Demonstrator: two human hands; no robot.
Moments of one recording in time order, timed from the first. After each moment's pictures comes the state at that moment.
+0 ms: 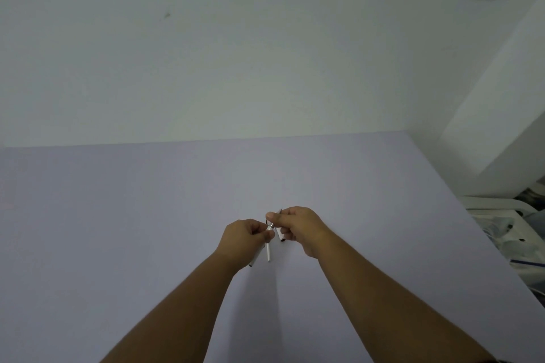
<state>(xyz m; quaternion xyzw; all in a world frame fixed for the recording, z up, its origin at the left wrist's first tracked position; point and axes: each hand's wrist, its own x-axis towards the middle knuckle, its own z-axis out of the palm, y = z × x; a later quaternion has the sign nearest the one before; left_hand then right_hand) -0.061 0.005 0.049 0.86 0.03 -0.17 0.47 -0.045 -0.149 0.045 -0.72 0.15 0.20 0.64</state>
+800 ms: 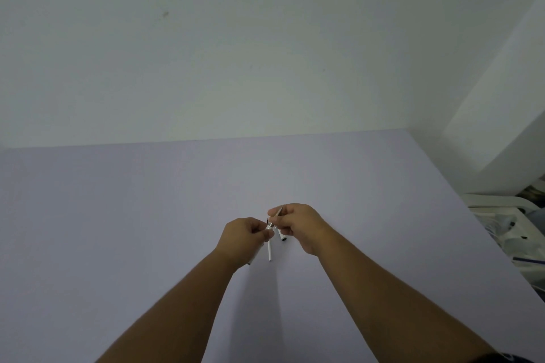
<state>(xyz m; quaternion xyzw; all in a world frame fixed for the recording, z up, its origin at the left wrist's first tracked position) -0.057 0.007 0.049 0.88 0.03 -0.17 0.45 -0.039 -0.148 0.043 -0.72 0.13 0.20 0.66</state>
